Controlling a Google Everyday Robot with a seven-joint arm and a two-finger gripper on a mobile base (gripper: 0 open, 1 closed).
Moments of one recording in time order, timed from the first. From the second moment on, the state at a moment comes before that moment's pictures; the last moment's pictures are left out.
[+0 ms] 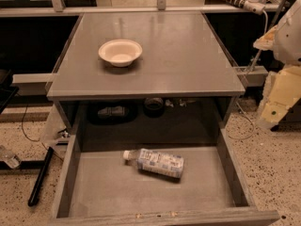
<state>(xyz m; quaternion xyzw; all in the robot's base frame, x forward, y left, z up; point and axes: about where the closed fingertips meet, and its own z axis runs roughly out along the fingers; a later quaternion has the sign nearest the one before) 0.438 -0.217 0.977 -0.60 0.78 -0.03 0.16</state>
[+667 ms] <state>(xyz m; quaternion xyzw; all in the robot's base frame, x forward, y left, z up) 0.432 -0.205 0.955 -0.61 0.78 -0.02 0.15</state>
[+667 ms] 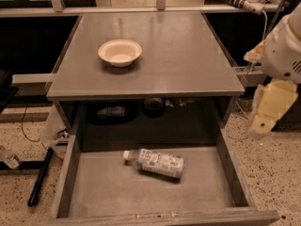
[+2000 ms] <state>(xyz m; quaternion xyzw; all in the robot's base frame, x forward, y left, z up) 0.402 -0.111 0.701 -0.58 0.77 0.15 0.22</state>
